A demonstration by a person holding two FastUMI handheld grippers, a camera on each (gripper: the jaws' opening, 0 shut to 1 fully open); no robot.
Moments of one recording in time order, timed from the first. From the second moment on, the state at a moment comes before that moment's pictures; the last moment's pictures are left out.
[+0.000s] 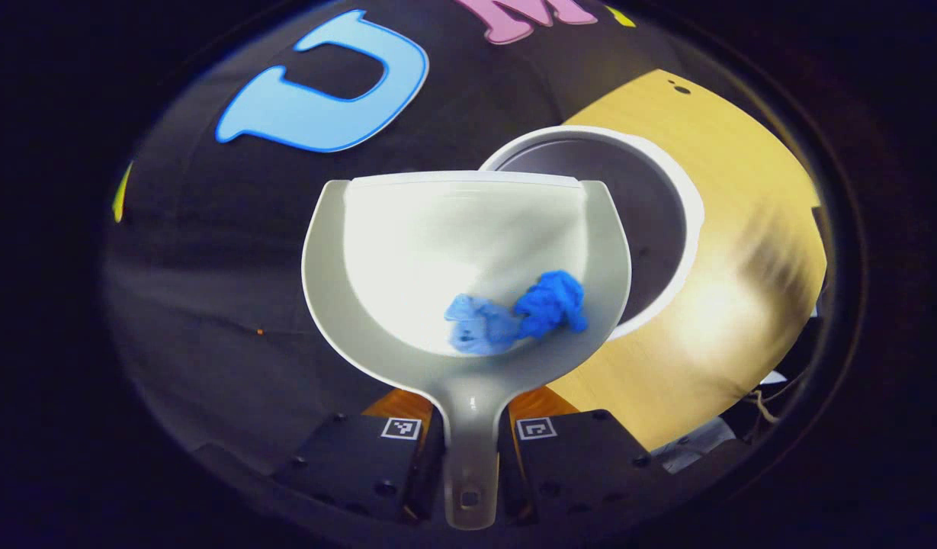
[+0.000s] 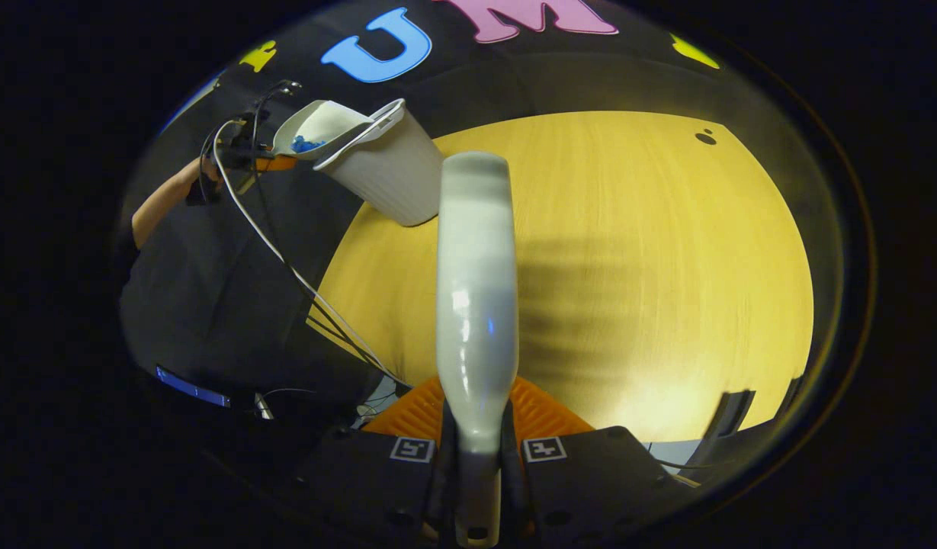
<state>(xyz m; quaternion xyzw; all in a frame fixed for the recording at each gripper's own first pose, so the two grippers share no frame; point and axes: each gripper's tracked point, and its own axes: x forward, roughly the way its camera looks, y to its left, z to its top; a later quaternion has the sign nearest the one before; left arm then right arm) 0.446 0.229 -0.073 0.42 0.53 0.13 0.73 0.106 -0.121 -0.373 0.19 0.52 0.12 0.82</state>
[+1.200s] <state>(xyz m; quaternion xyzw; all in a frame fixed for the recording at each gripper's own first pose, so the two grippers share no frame) 0.446 0.297 -0.125 0.53 0.45 0.17 0.70 0.132 -0.164 -0.374 0.24 0.52 0.09 0.82</state>
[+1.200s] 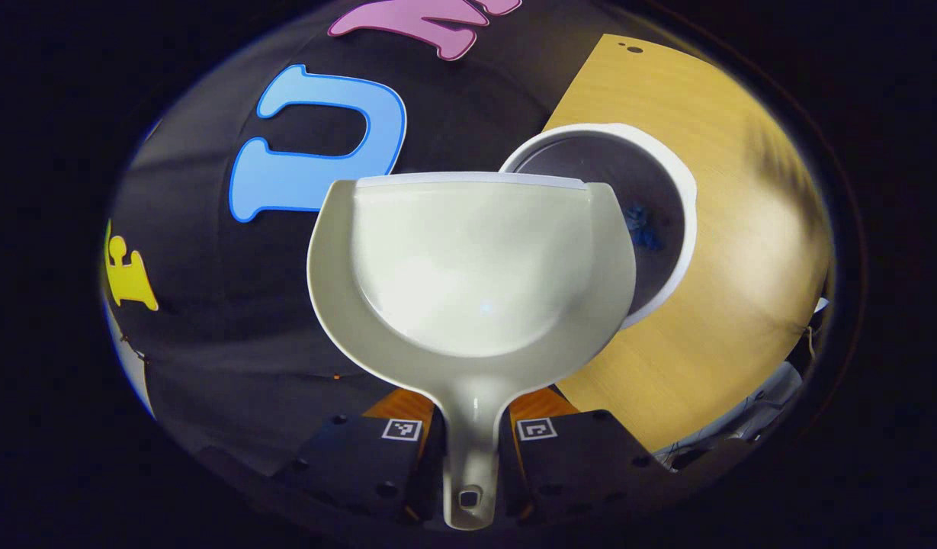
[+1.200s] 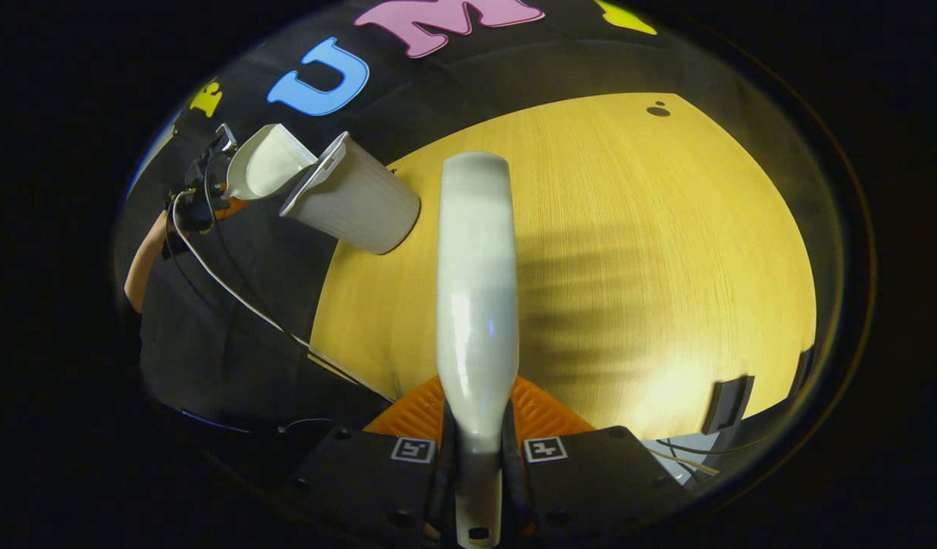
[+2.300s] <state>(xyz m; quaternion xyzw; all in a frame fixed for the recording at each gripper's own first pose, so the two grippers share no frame) 0.469 0.014 -0.407 -0.01 0.49 -0.06 0.87 0.170 -0.187 -0.467 0.20 0.61 0.05 0.76</state>
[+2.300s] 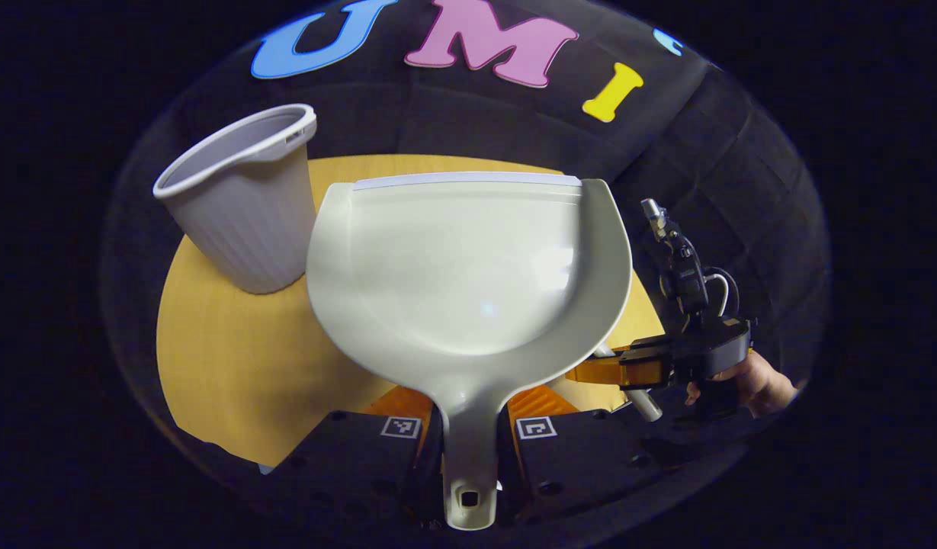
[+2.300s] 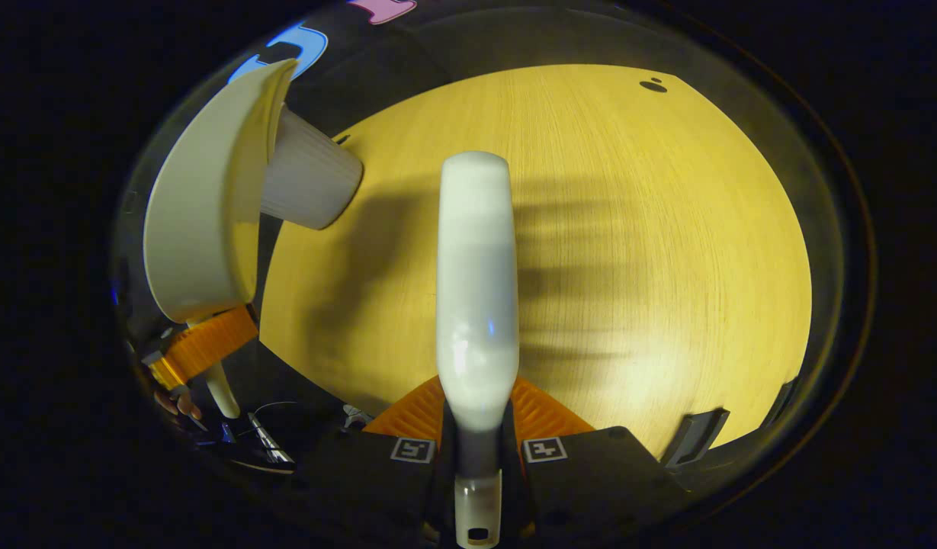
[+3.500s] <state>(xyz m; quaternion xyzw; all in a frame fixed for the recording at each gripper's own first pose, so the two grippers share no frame) 0.465 0.035 -0.474 0.00 0.58 0.08 0.81 0.237 -0.168 -0.465 0.15 0.63 0.03 0.76</state>
